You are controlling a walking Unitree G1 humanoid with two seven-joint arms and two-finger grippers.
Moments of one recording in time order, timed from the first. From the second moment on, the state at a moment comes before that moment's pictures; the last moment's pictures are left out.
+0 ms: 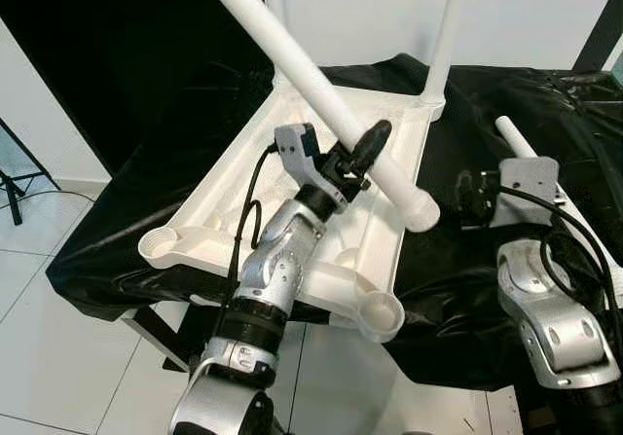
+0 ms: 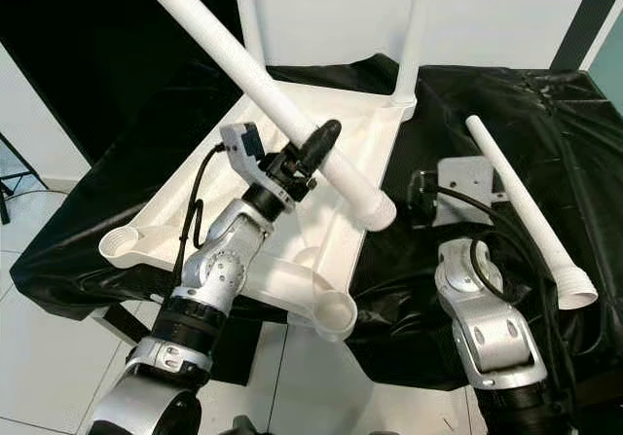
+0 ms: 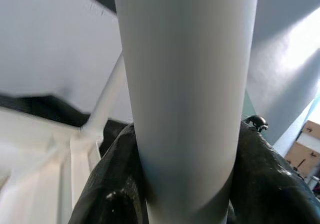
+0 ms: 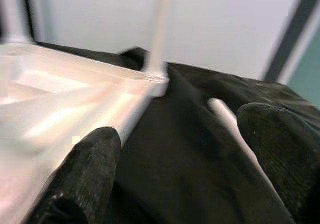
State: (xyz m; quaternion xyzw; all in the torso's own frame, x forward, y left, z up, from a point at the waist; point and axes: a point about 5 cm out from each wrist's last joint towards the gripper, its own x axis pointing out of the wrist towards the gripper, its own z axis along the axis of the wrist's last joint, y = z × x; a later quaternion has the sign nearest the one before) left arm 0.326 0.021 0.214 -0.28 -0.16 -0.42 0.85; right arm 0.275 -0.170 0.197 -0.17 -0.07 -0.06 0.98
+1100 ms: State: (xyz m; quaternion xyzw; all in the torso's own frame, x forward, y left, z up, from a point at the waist) left arm 0.324 0.023 0.199 -0.21 -0.16 -0.42 0.87; right arm 0.289 -0.131 0.187 -0.21 -0.01 0.18 0.96
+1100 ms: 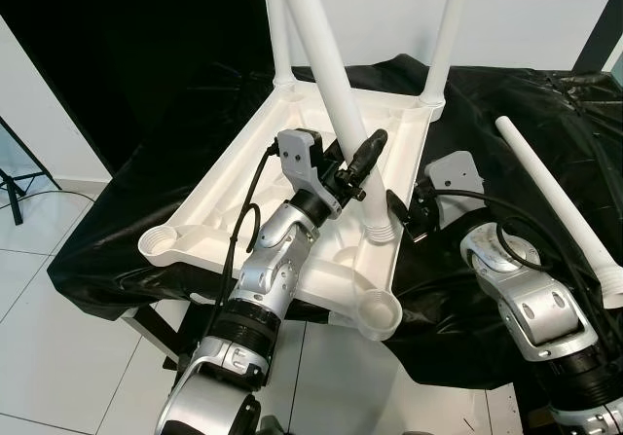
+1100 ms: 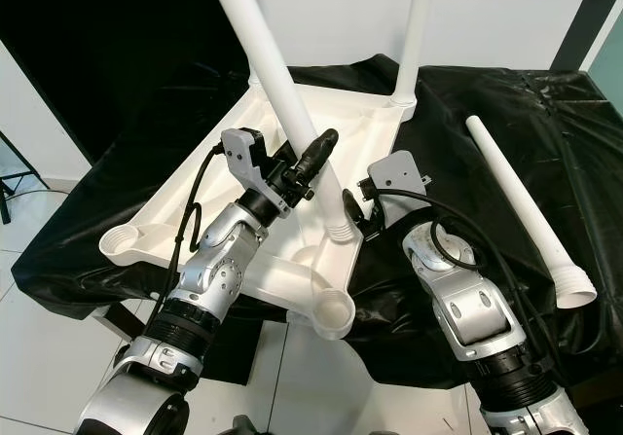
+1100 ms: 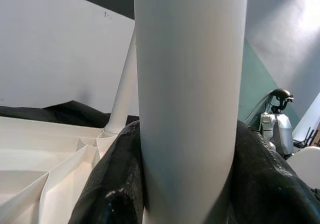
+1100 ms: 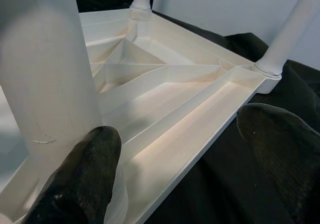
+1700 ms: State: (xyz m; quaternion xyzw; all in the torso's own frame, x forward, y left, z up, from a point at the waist) left arm 0.323 0.007 0.207 -0.20 -0.18 -0.44 0.86; right arm 0.278 -0.147 0.203 -0.22 0.01 0.19 0.96
